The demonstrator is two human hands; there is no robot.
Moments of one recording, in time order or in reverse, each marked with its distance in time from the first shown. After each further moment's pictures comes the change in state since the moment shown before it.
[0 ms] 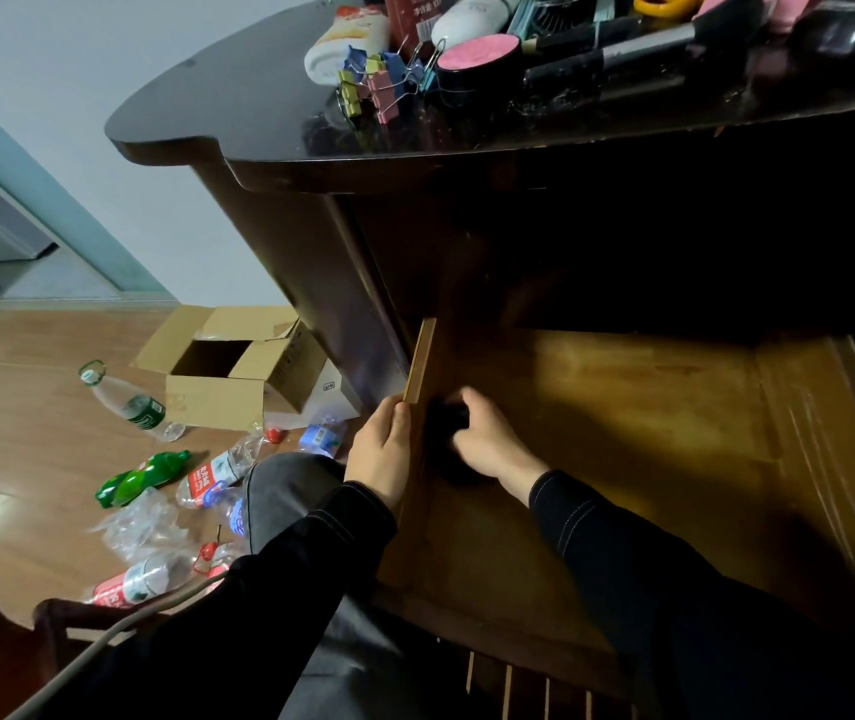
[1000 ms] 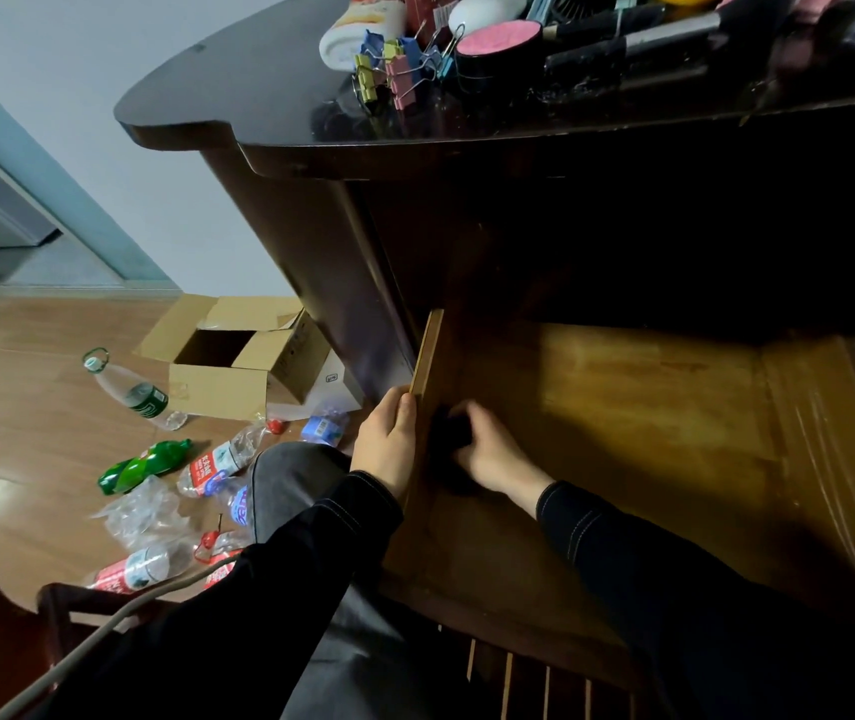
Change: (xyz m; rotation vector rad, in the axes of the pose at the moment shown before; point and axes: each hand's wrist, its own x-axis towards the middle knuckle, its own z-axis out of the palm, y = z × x) left_hand 0.000 0.003 -0.001 -0.019 -0.012 -0.002; right_hand -0.012 0.012 0.012 -0.100 -0.018 -0.057
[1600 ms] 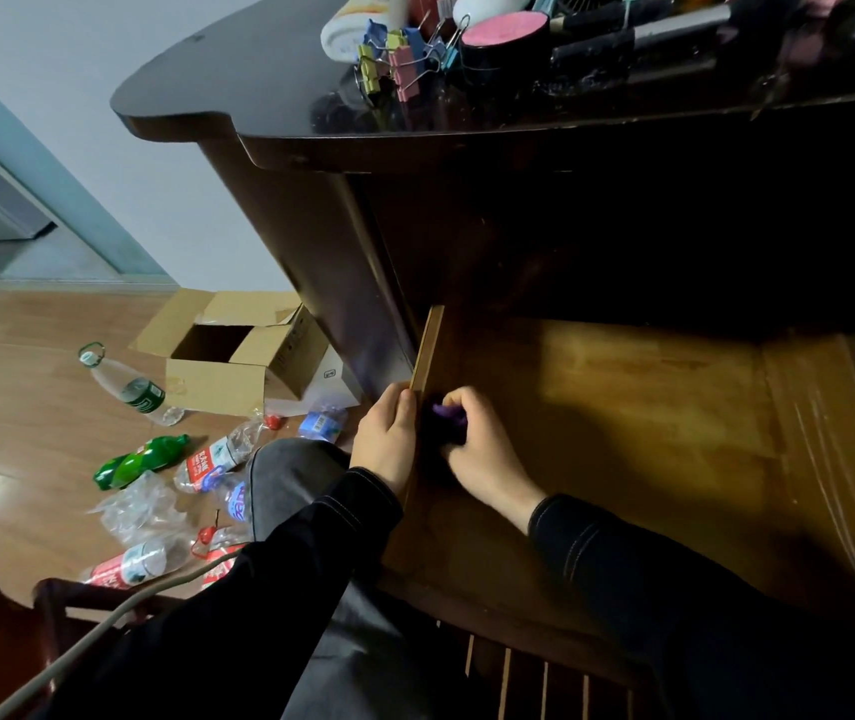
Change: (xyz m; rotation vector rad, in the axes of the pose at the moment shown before) left_hand 0.002 -0.002 0.001 -0.002 0.009 0.012; right_hand -0.012 -0.005 0.011 0.110 0.128 -0.134
